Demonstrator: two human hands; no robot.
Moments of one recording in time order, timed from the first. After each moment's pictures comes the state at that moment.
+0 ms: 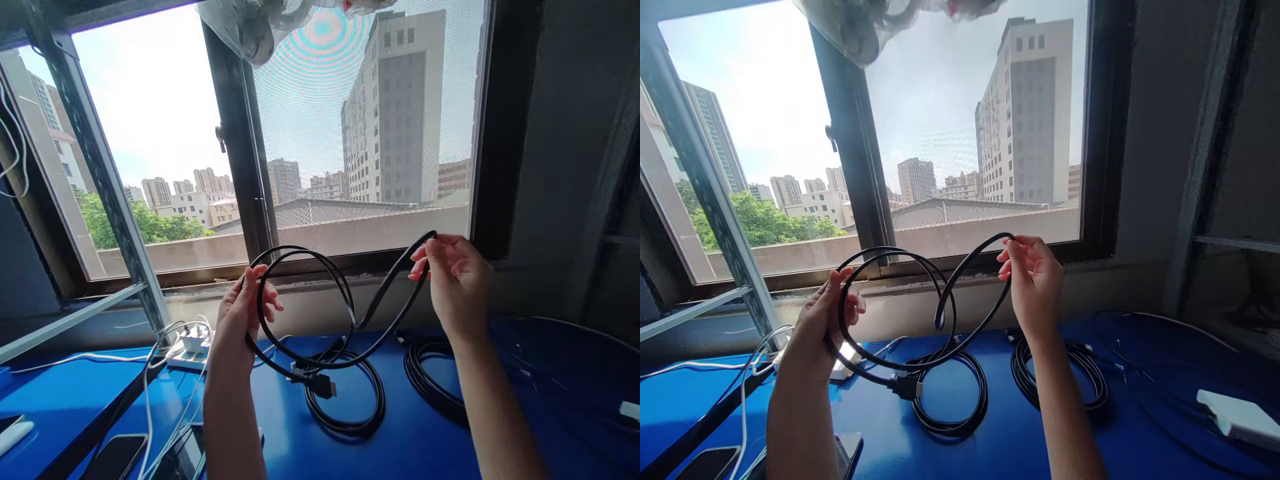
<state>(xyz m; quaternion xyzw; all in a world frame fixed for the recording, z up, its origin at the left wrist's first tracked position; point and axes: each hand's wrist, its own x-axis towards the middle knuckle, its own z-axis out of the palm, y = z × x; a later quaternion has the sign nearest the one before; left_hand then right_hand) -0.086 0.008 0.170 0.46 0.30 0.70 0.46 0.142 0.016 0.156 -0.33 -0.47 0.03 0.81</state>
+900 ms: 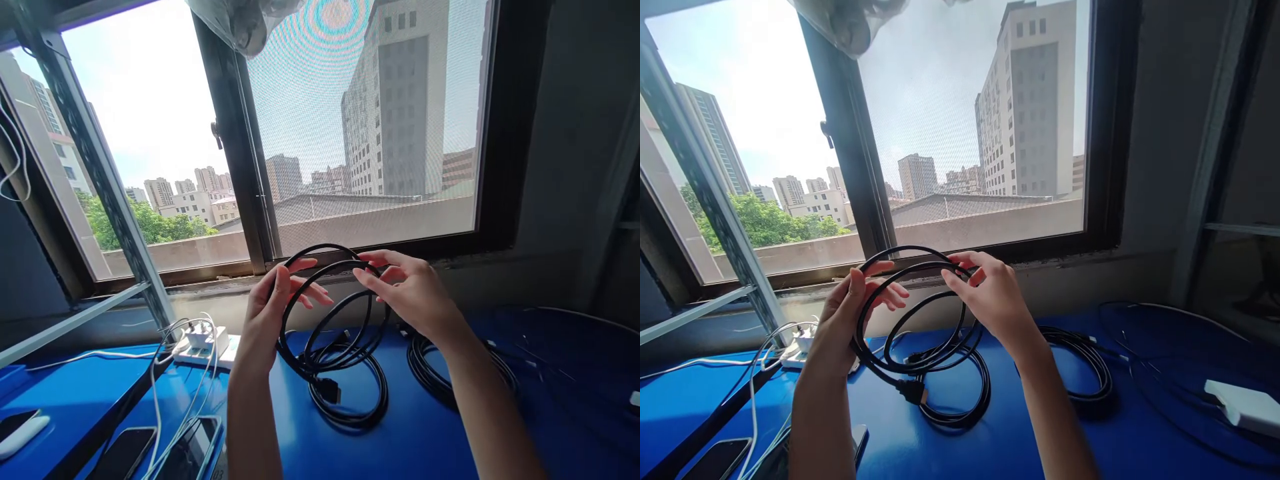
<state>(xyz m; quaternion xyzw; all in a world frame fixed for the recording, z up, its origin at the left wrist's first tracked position) -0.063 0.002 0.163 0.65 0.21 0.61 0.40 0.116 0.003 0.155 -0.49 -0.62 0.08 0.60</state>
